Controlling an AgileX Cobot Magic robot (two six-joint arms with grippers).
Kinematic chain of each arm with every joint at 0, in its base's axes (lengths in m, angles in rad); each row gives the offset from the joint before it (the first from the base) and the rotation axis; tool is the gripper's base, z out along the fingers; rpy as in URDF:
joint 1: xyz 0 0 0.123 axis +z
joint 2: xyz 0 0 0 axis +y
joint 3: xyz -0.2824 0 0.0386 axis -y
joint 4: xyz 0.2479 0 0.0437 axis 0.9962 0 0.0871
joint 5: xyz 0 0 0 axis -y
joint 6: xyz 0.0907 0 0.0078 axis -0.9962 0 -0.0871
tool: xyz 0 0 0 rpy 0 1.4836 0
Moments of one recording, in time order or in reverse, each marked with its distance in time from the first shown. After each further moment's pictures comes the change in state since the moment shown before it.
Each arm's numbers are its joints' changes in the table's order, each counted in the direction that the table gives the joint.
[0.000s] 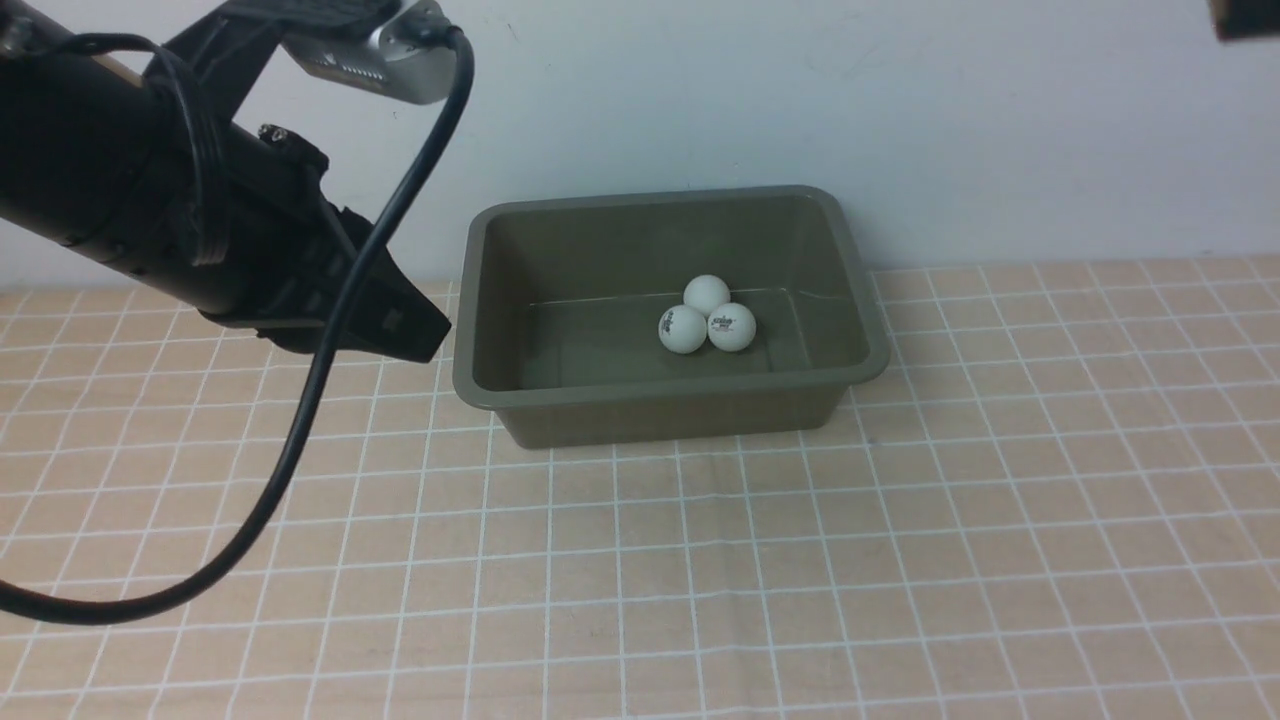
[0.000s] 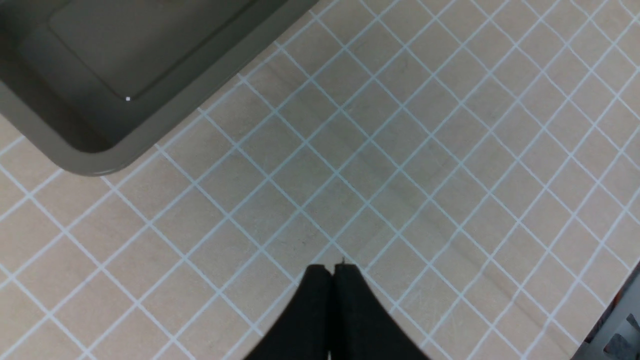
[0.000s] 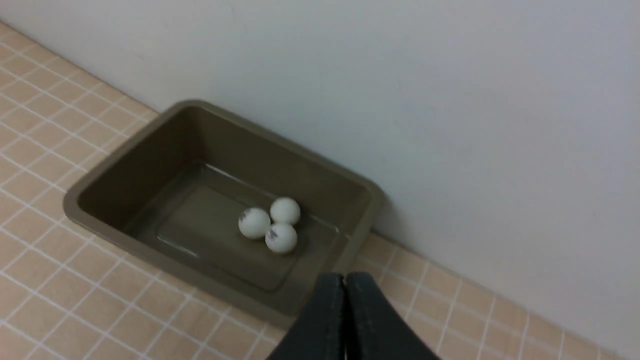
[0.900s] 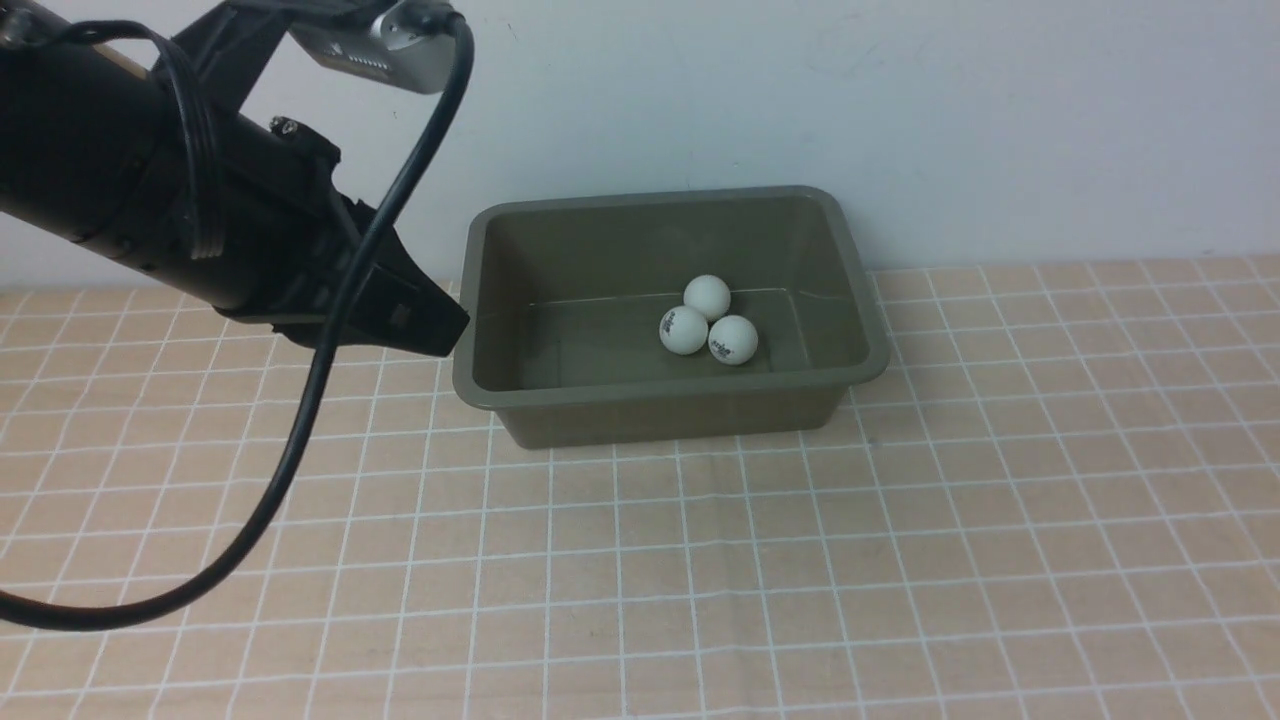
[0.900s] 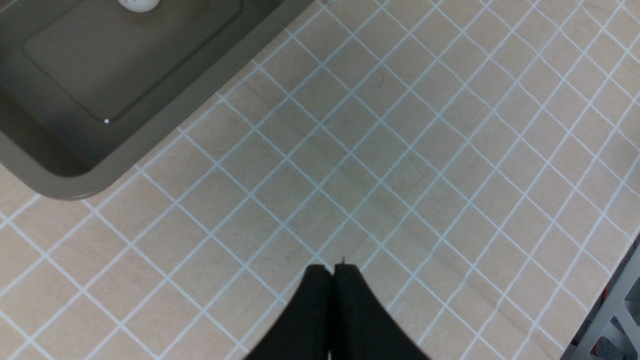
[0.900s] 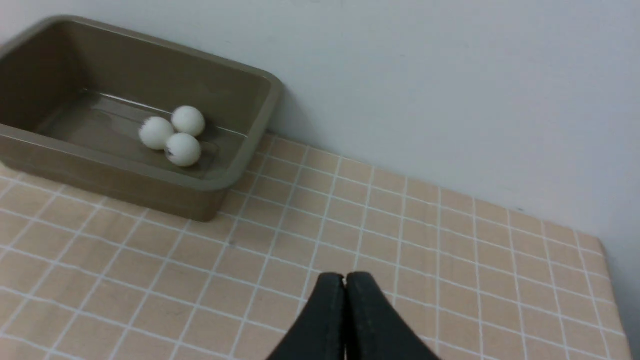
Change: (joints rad) right arm 0.000 -0.612 -0.670 -0.253 0.172 -0.241; left arm 0.000 0.000 0.000 -0.042 0.003 -0.032
